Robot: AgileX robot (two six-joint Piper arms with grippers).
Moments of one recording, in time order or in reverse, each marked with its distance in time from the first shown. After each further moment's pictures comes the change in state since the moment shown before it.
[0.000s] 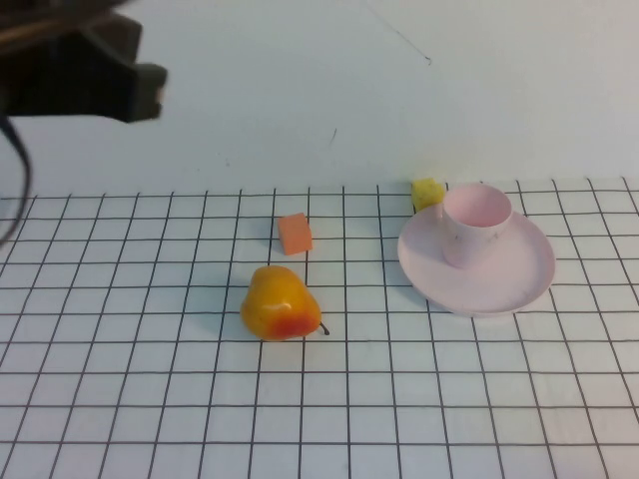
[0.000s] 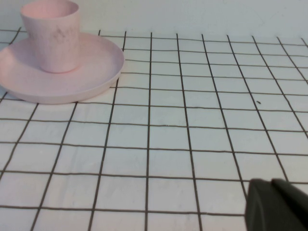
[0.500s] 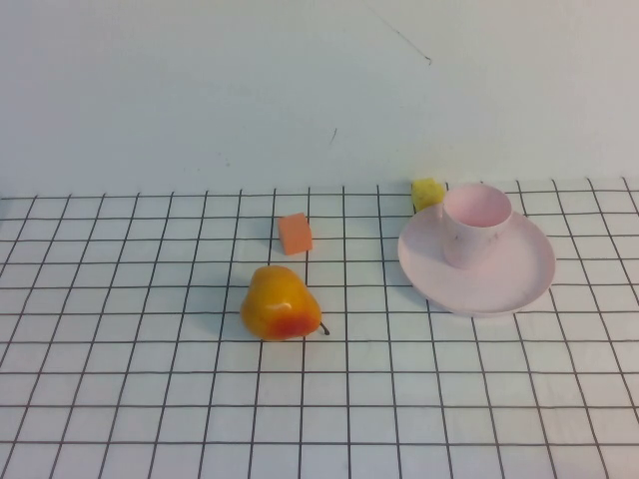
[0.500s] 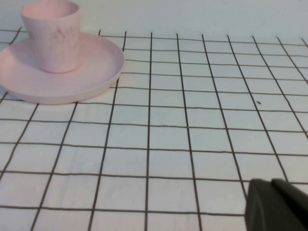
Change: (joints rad) right arm 0.000 0.000 0.000 0.000 0.000 0.000; left arm 0.397 -0.644 0.939 -0.299 -0.687 -0.058
